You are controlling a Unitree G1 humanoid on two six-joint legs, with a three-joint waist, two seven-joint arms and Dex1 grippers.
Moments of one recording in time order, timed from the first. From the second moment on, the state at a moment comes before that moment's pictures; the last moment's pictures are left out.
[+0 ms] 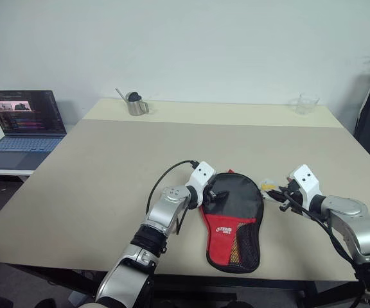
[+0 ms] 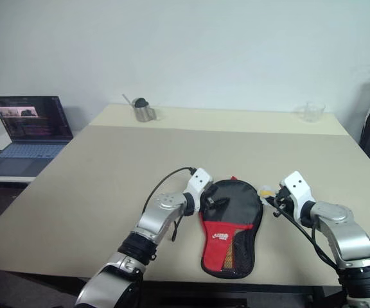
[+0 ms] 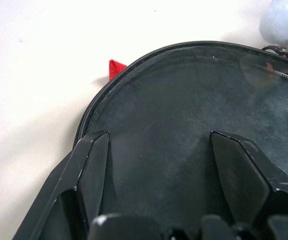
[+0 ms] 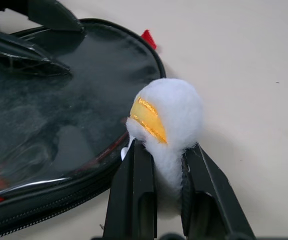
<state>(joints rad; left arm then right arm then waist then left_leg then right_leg) -0.71 0.11 -0.22 0.48 0.00 0.33 -0.63 -0.30 -0.66 -0.05 -0.12 0.22 0.60 0.76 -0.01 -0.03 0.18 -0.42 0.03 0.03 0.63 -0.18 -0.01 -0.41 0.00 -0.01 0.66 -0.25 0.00</state>
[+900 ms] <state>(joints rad) -0.71 0.11 -0.23 0.48 0.00 0.34 -0.64 -0.03 -0.76 -0.06 -0.24 0.34 0.47 1.02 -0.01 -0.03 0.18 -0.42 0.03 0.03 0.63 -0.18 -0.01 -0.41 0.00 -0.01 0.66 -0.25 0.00</state>
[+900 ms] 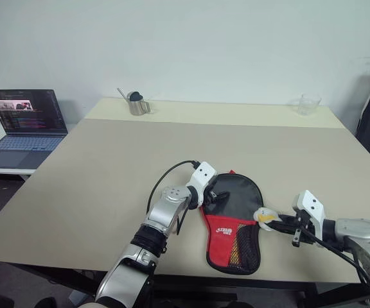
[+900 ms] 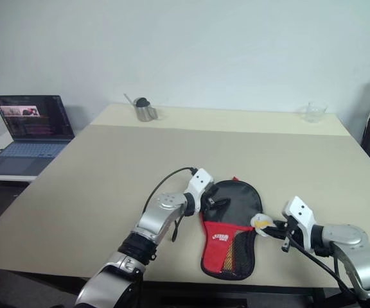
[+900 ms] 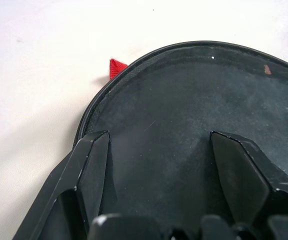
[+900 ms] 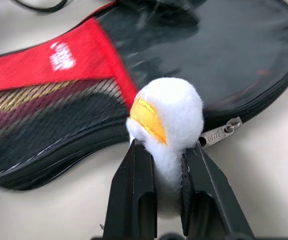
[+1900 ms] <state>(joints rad) -0.72 0.12 -0.25 0.48 0.00 0.34 -0.66 0.20 -0.85 0.00 -0.39 0.41 0.35 1.18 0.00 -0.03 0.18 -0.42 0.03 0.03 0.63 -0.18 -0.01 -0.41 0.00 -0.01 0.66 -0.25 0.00</state>
